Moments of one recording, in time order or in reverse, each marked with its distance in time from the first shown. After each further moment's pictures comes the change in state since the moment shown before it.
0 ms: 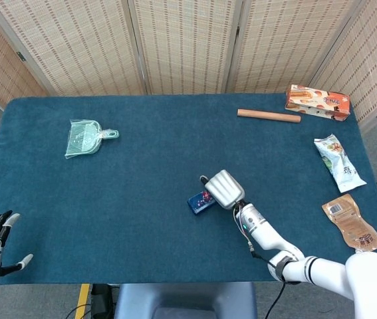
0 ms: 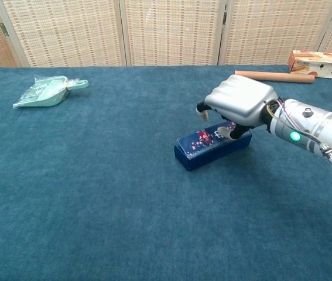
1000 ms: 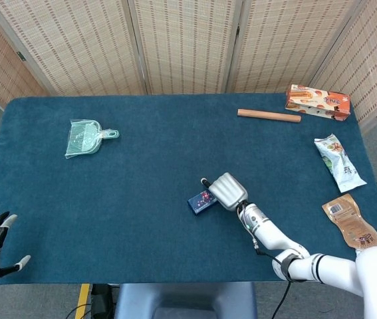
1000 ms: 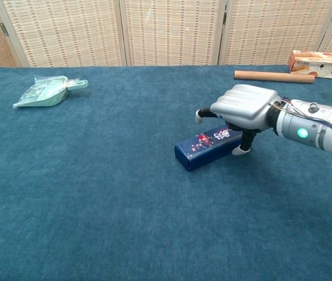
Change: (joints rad) left arm 0.007 0.007 0.003 -0.009 -0.017 -0.006 0.013; right arm 0.032 0.092 -0.027 -0.121 0.138 -0.118 -0.010
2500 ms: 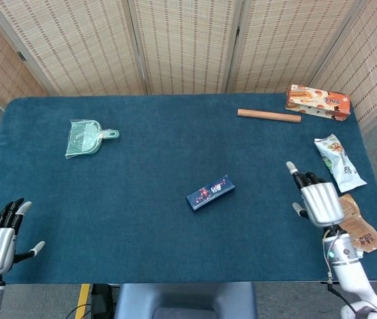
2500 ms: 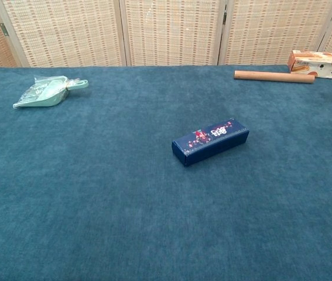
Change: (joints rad) left arm -0.062 -0.089 -0.057 0.019 0.012 0.003 0.067; right arm -0.438 0.366 -0.134 -0.294 -0.096 0.610 0.268
